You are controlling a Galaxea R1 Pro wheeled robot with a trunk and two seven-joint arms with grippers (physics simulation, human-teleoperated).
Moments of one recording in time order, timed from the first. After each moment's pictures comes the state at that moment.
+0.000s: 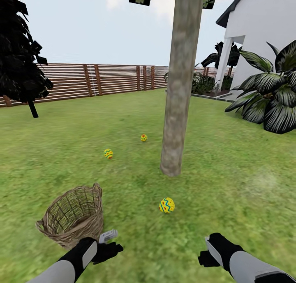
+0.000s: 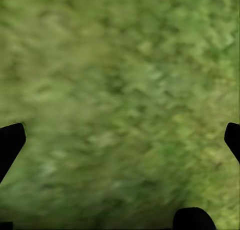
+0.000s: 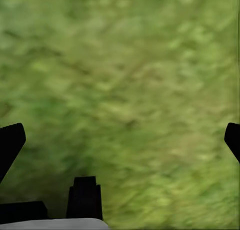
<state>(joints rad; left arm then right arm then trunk) -0.62 -0.02 0.10 -0.25 0.21 0.48 -0.15 -0.69 -0.06 0.18 -0.14 -0.10 0.60 -0.06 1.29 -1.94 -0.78</state>
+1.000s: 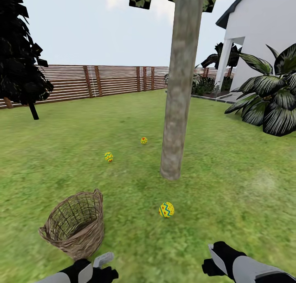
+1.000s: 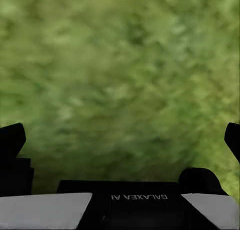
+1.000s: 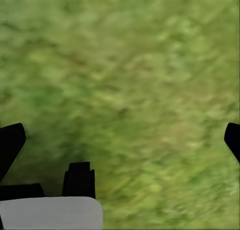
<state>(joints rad) -0.62 -0.01 0.10 0.01 0.20 0.37 -0.14 -0.69 -0.07 0.18 -0.03 -0.09 0.49 -0.04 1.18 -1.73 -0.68</state>
